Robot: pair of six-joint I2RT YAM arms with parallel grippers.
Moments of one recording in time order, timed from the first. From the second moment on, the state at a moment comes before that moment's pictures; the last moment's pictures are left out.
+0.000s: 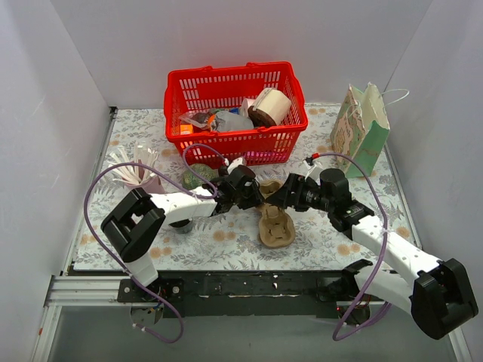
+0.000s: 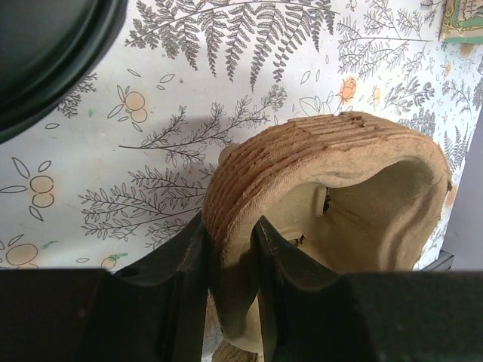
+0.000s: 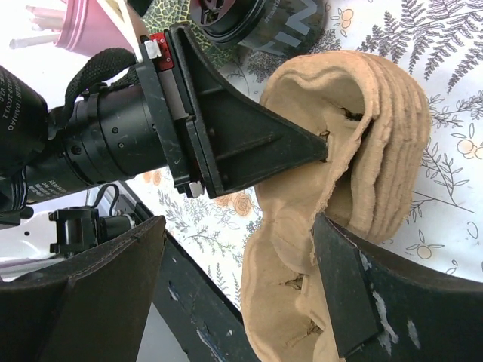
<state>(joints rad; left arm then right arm) -0.86 1.69 0.97 -0.03 -0.09 -1.04 0.51 1.01 0.54 0.02 -0.44 0.73</state>
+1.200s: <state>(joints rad) -0.86 1.70 0.98 -0.05 -0.12 -1.00 0.61 1.27 0.70 -0.14 -0.03 0.56</state>
